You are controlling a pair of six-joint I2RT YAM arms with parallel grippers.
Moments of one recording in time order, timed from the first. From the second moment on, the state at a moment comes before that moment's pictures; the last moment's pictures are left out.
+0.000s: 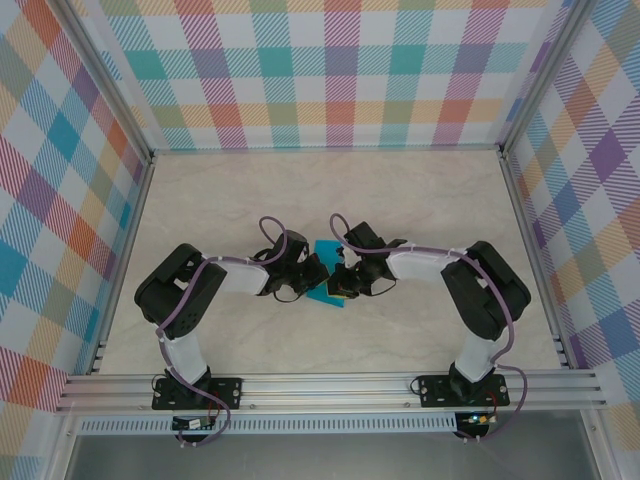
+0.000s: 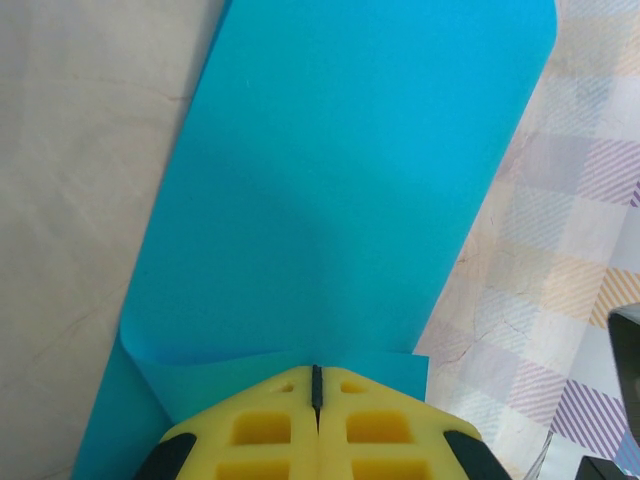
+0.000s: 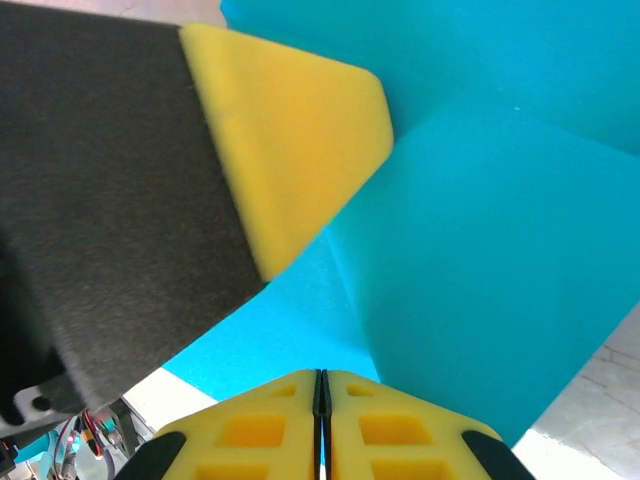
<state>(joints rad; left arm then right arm) -0.64 1.81 0.79 0.20 0.36 -1.13 0.69 1.77 0.95 -0.33 -0.55 0.72</state>
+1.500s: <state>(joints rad) -0.64 1.81 0.79 0.20 0.36 -1.13 0.69 1.74 0.90 -0.39 -0.53 0.70</state>
